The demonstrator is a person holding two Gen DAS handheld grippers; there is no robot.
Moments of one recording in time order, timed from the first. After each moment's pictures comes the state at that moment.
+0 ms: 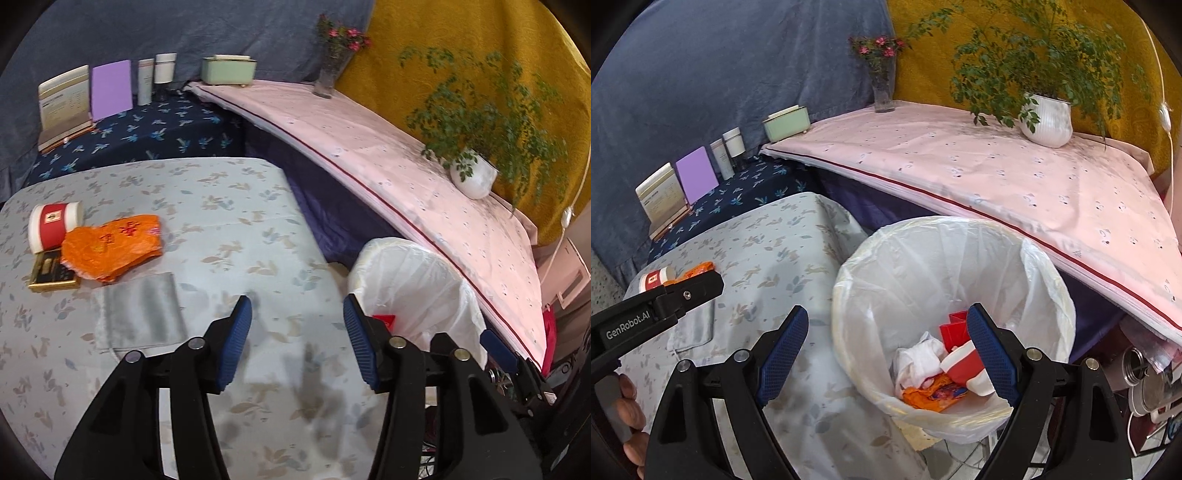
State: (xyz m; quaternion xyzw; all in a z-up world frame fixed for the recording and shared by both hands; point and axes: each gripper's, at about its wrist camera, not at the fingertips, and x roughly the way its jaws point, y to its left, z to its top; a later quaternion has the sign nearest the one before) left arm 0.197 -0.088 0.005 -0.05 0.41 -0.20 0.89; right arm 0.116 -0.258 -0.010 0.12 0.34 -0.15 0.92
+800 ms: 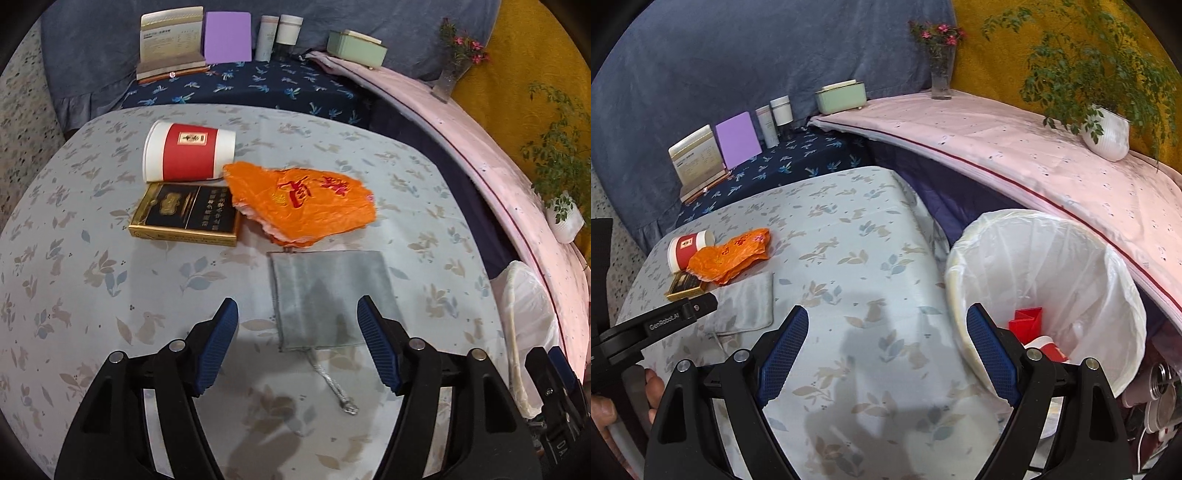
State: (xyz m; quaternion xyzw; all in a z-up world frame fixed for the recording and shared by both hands) left arm 0.237 0.049 -0.057 -0.09 0.47 -0.05 0.88; right arm 0.156 -0.173 -0.024 0.08 0.37 -0.08 0.92
